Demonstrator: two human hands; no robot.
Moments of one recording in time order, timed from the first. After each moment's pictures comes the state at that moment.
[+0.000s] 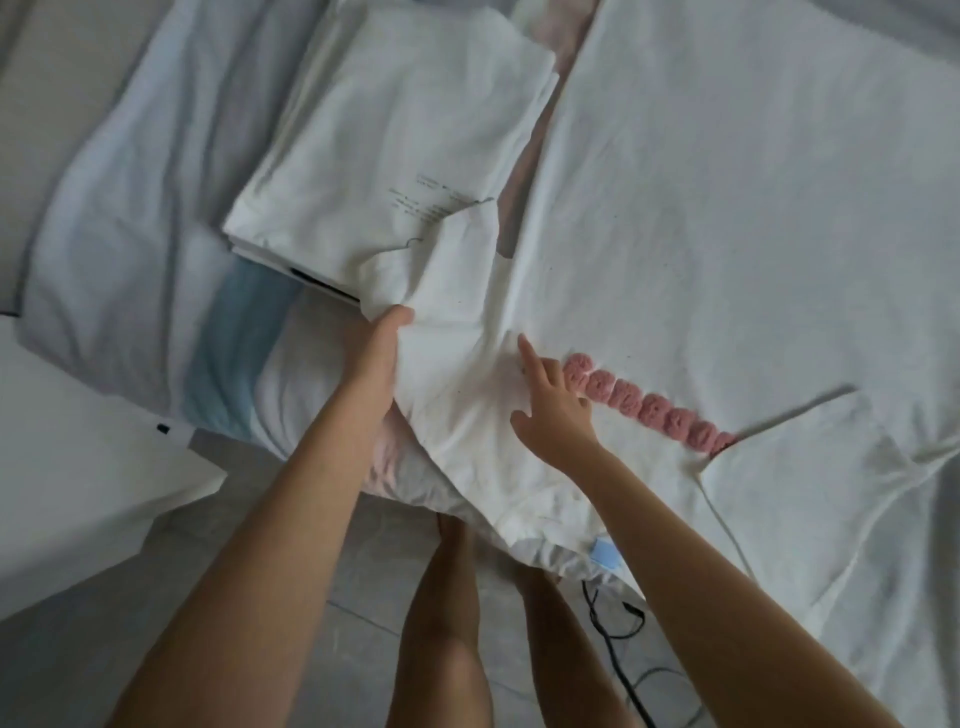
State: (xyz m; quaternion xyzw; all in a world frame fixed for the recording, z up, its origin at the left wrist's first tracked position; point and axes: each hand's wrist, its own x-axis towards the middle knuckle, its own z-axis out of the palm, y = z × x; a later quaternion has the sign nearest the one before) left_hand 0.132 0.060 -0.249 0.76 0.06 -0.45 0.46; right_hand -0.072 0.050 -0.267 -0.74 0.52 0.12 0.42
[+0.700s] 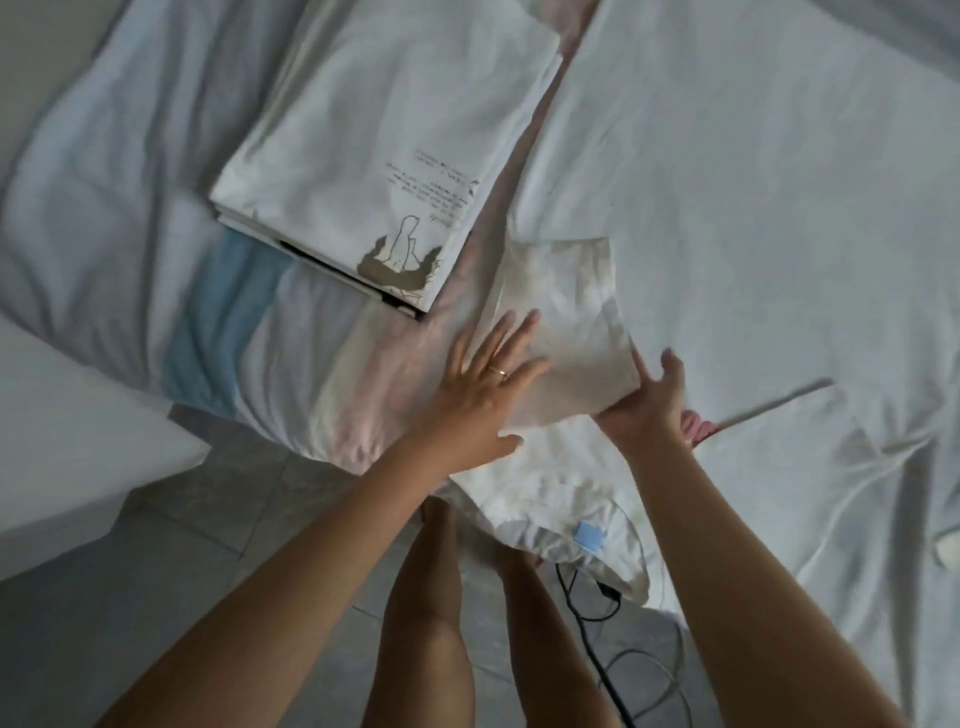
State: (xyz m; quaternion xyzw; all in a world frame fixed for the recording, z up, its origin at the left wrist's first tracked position) left_hand 0.048 0.104 -0.244 0.62 -0.75 -0.20 0.09; right_hand -0.131 0.016 -0.270 0.09 0.53 -0.34 0.77
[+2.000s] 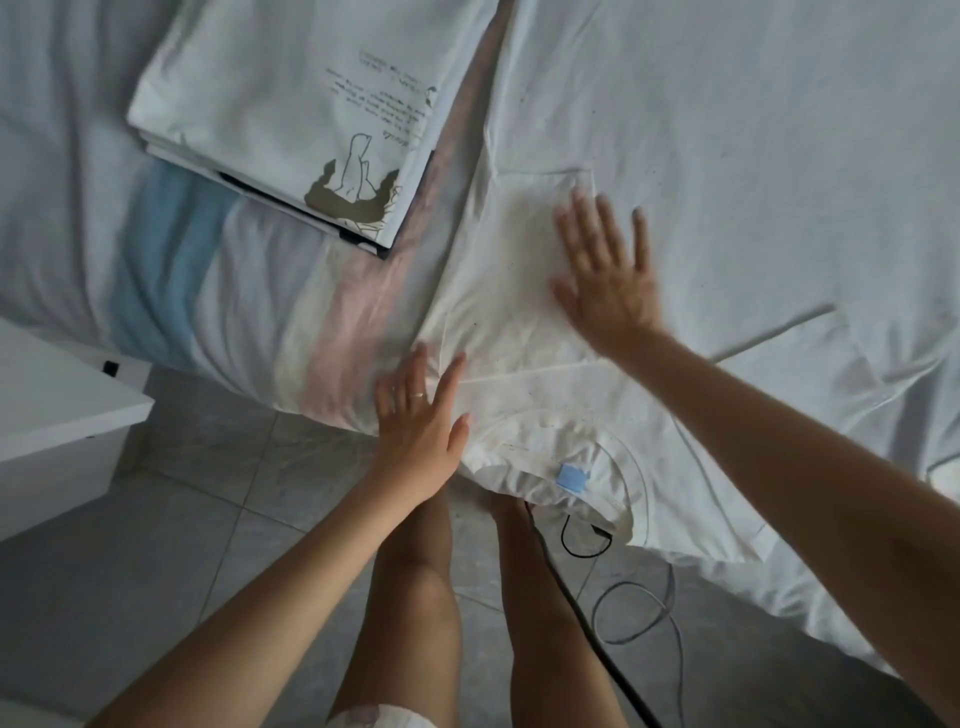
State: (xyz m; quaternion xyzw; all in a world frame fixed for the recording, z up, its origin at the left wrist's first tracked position) left_hand 0.022 0.199 -0.279 0.75 -0.59 -0.28 -0.03; right_hand -0.139 -0.013 -0.299 -0.90 0.42 0.10 0.05
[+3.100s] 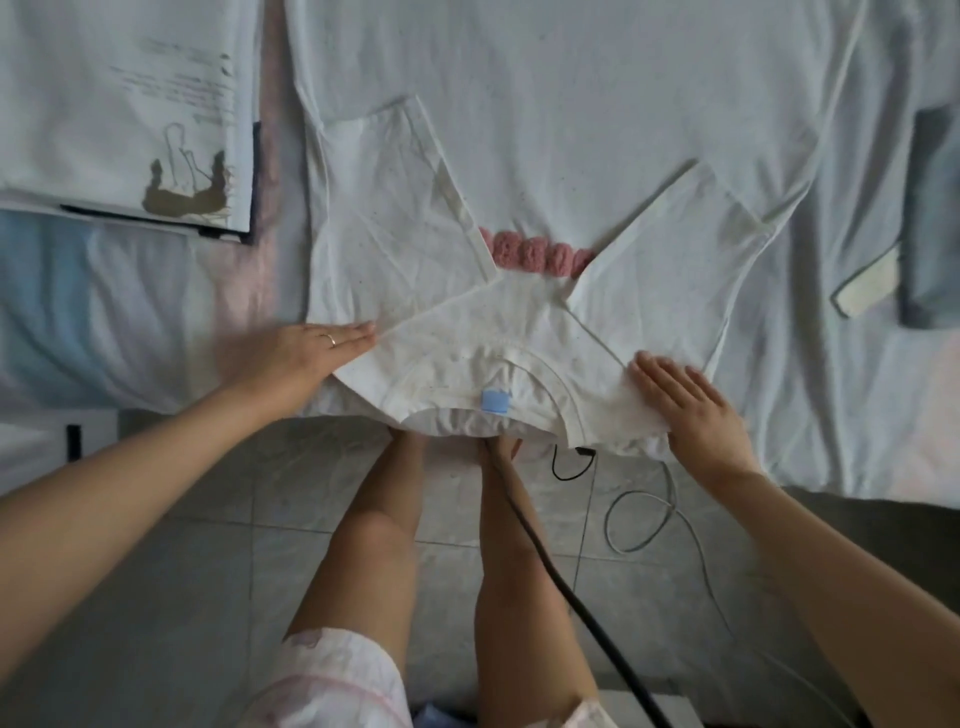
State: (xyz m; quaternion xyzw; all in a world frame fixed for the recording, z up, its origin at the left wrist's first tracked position) left_hand 0.079 0.146 -0.274 0.45 -0.85 -0.24 -0.09; right_hand -0.396 0.179 -0.268 -0.82 0.52 0.11 0.23
